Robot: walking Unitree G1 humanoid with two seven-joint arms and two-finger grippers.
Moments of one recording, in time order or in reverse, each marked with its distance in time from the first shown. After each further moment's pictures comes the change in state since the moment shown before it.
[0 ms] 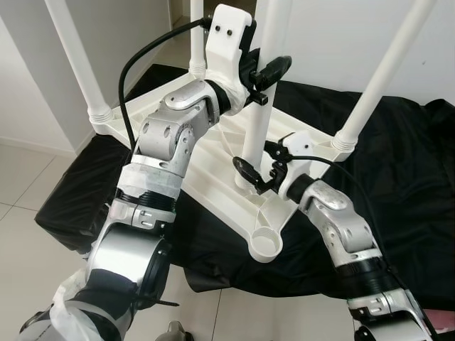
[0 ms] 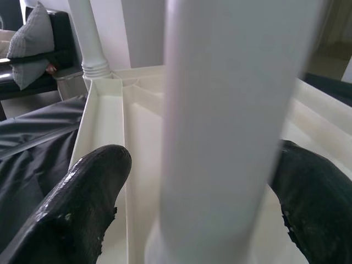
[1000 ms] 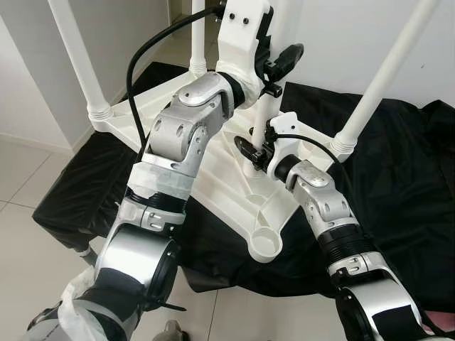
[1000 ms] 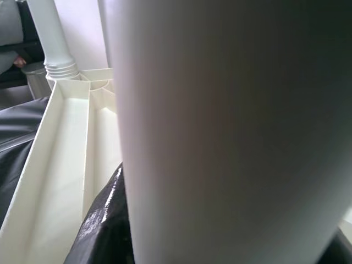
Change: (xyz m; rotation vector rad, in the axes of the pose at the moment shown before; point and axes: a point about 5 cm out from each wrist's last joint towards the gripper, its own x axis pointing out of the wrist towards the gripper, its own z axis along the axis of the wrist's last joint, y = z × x) left arm 0.011 -0.019 0.008 0.022 -0.022 -0.005; right arm 0.027 -0.017 0.000 -0.024 0.001 -0.109
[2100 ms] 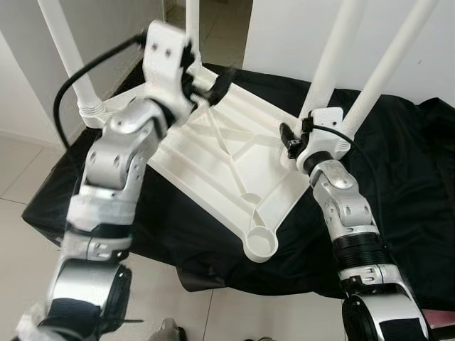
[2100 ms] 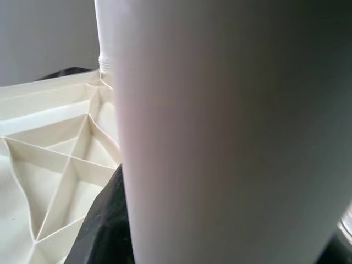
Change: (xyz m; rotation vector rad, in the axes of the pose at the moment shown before) left arm -0.084 0.064 -0.022 0.169 0.105 0.249; right arm -0.033 -0.039 0.018 -0.007 -0.049 -0.404
